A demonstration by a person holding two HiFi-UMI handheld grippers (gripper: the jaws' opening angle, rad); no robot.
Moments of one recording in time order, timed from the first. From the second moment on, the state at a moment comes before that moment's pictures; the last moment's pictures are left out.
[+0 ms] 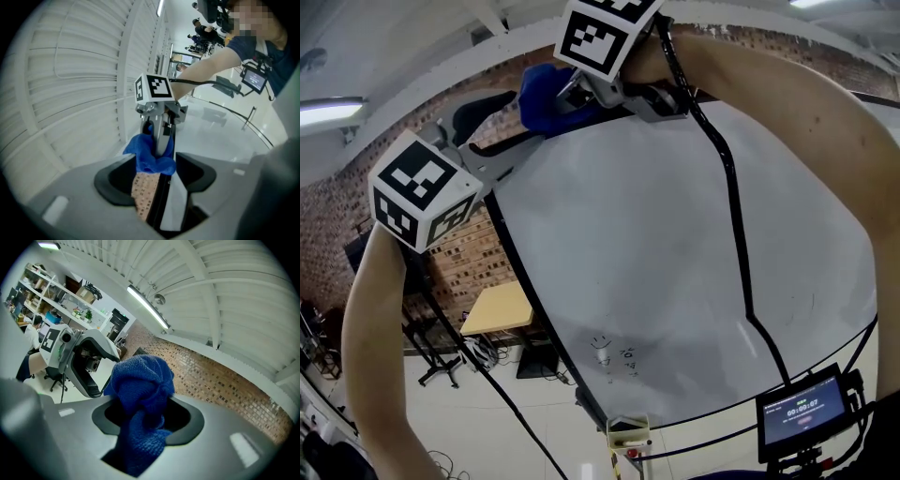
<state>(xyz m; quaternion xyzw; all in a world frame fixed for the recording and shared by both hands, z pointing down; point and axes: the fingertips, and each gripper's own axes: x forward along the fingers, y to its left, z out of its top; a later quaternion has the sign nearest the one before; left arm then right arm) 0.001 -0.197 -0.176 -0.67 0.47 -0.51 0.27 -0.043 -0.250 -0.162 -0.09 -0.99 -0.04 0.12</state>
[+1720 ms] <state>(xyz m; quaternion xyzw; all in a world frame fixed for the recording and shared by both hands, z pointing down) -0.006 -0.232 -0.144 -0.67 0.44 -0.55 0.25 -0.038 -0.318 -0.125 0.01 -0.98 -0.02 0.18</state>
